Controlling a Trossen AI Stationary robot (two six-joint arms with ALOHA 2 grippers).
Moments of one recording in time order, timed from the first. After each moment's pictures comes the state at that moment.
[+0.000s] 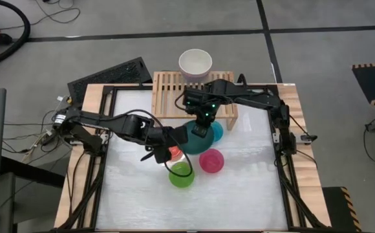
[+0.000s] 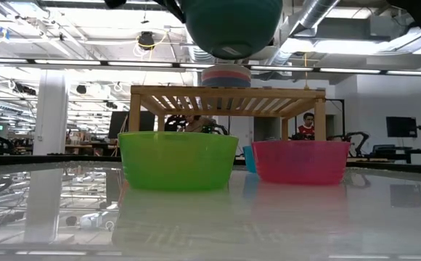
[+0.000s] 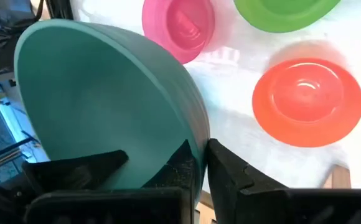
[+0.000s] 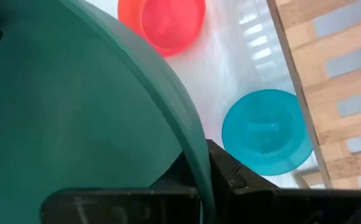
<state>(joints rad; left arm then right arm) -0.17 1.60 1.62 -0.99 -0.31 1.37 -0.15 2.02 2.23 -1.53 -0.19 0.26</state>
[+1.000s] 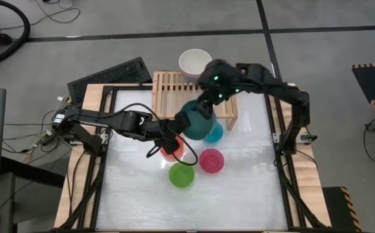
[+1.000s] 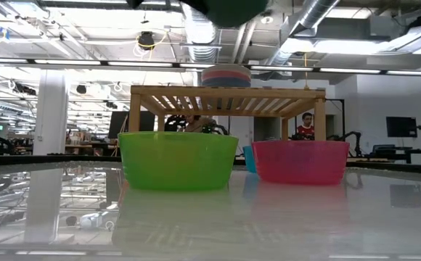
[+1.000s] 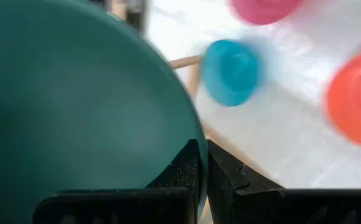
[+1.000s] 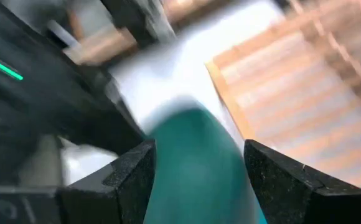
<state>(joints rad) -0.13 1.59 1.62 -0.85 -0.46 1.24 -0.19 1.78 2.23 -1.18 -0.14 0.33</state>
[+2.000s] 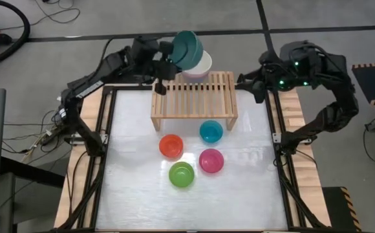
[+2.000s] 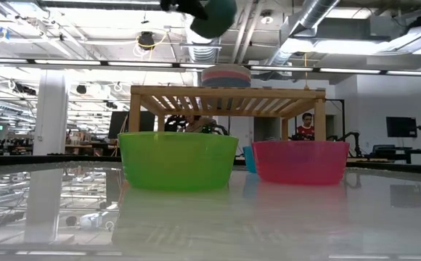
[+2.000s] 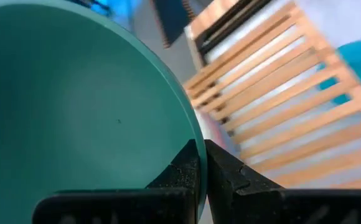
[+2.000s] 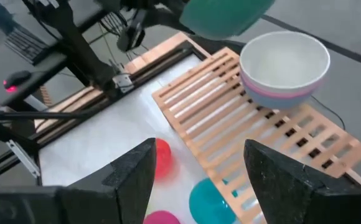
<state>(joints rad) 0.50 1.65 1.99 -0.85 0.04 1.00 -0.23 1.40 2.23 -1.38 0.12 0.39</state>
